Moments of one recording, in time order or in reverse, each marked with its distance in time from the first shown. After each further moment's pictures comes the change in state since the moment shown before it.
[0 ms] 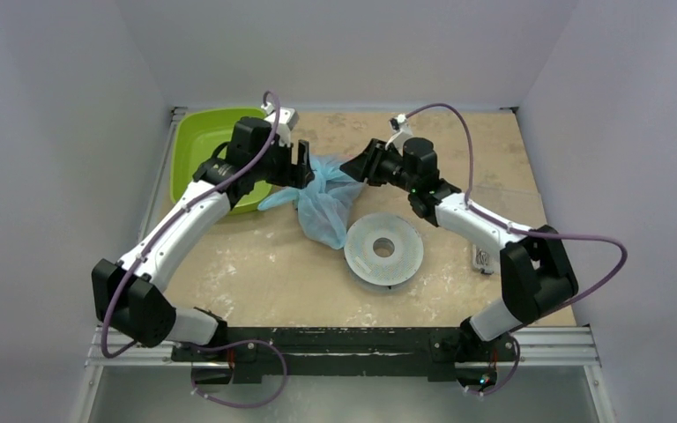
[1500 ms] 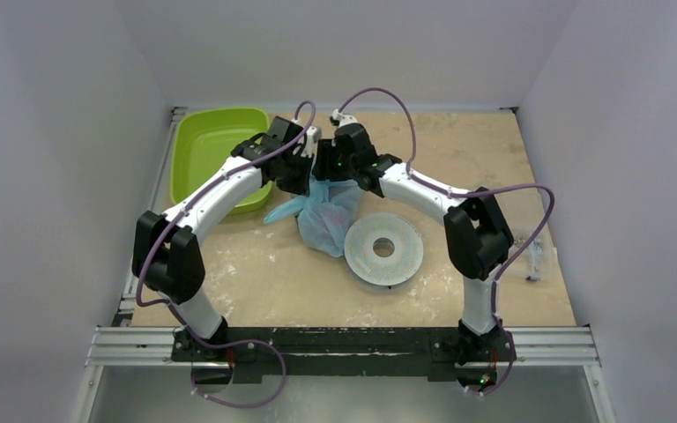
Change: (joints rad) left arm -0.040 0.336 0.210 -0.235 -0.004 0.026; right arm 0.144 0.386 0.525 -0.448 0.332 -0.237
